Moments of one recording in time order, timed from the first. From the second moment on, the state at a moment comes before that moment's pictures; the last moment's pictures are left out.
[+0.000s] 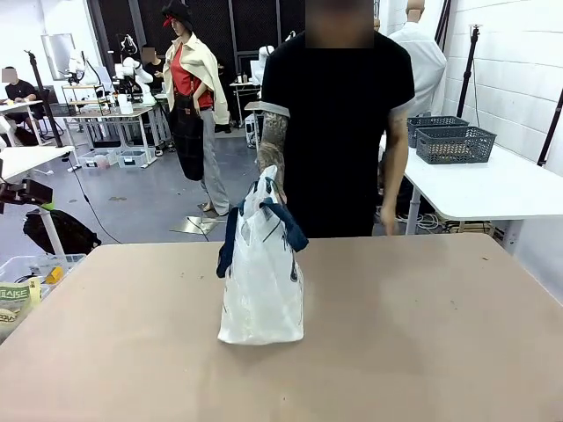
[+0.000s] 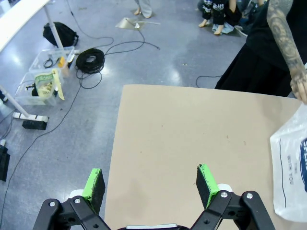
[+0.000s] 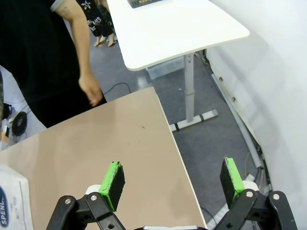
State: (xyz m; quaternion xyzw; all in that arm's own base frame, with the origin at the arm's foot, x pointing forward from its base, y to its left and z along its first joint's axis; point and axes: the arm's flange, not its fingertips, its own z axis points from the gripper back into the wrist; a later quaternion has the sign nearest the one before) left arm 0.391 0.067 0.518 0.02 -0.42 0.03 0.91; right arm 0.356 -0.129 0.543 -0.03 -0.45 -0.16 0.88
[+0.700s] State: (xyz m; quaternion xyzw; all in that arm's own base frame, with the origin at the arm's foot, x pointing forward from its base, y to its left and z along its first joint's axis) left arm 0.391 0.067 0.518 0.02 -0.42 0.03 0.91; right arm 0.356 -0.129 0.543 -0.03 -0.45 -0.16 0.88
